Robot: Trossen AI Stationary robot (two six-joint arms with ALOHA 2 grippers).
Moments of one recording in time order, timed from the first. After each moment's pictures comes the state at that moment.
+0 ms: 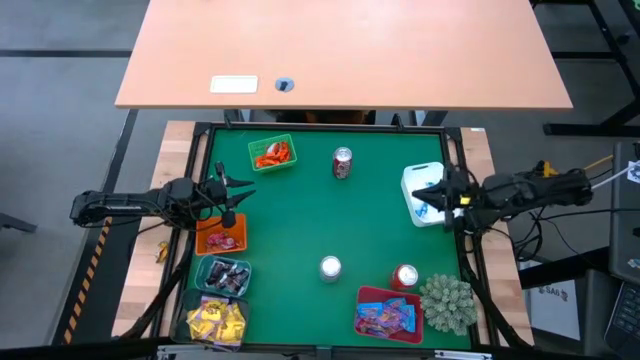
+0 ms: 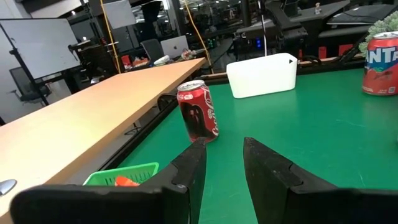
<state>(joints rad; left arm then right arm) 0.08 0.12 0.01 0.05 -0.27 0.19 0.25 0.38 0.58 -0.42 0.35 0.23</state>
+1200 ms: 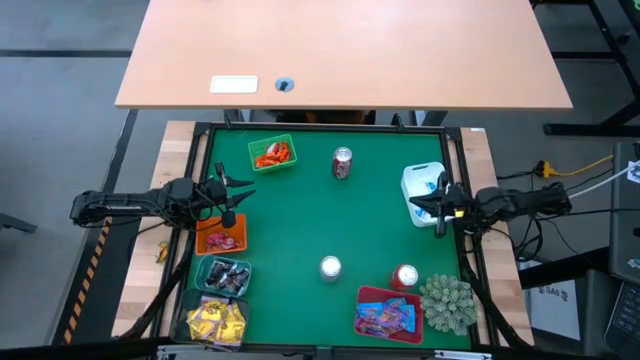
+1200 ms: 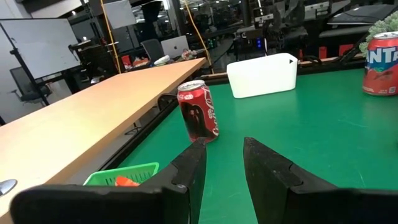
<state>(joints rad) 0.08 0.12 0.01 0.05 -0.27 0.19 0.25 0.00 0.18 -0.28 0.38 0.05</state>
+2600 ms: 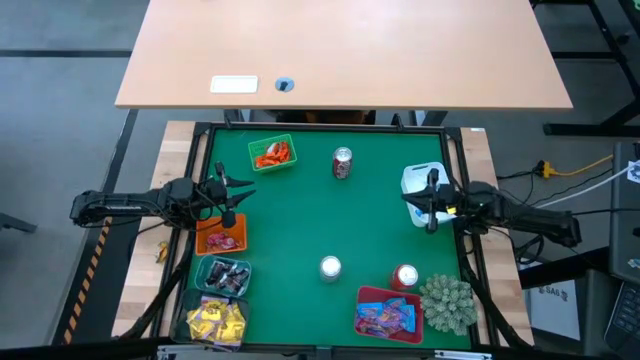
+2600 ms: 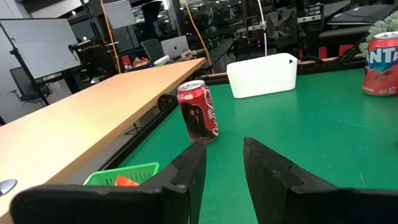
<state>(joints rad) 0.08 0.12 0.01 0.05 -0.27 0.19 -0.14 0.01 0.03 -0.04 -0.06 -0.03</state>
